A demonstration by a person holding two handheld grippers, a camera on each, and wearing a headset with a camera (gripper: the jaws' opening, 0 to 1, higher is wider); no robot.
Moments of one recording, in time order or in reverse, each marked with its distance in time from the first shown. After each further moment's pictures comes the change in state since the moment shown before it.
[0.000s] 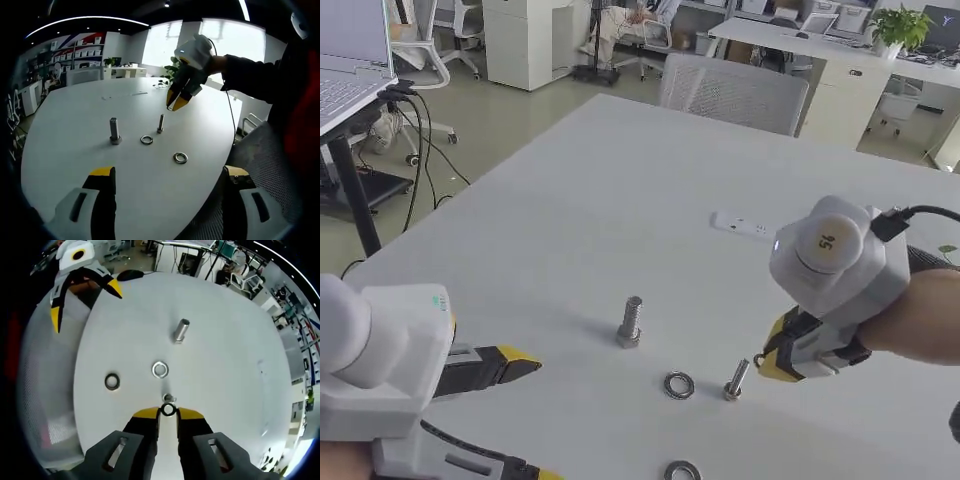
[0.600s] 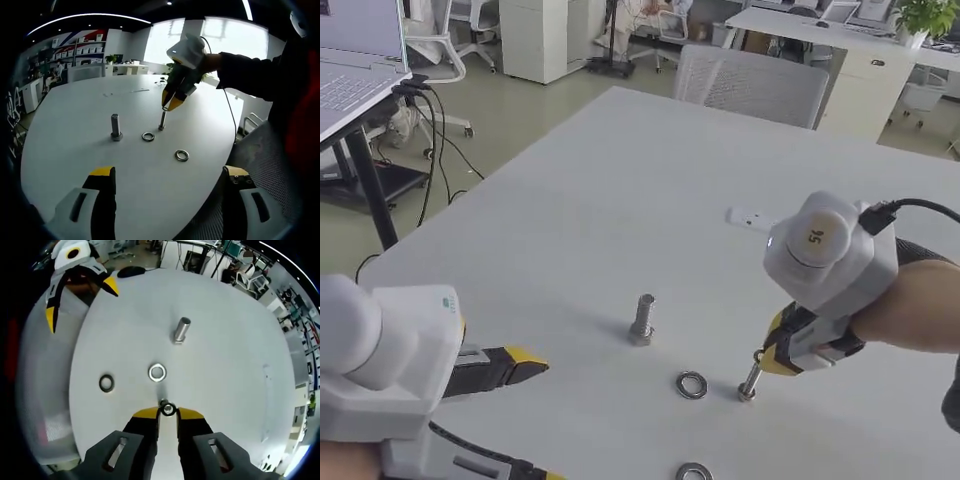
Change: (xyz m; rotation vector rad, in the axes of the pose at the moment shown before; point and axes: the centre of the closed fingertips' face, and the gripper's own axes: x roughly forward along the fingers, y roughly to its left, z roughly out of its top) left arm 0.001 0.001 -0.005 -0.018 0.019 0.008; right arm 0.020 -0.006 0.001 -0.027 0.022 0.040
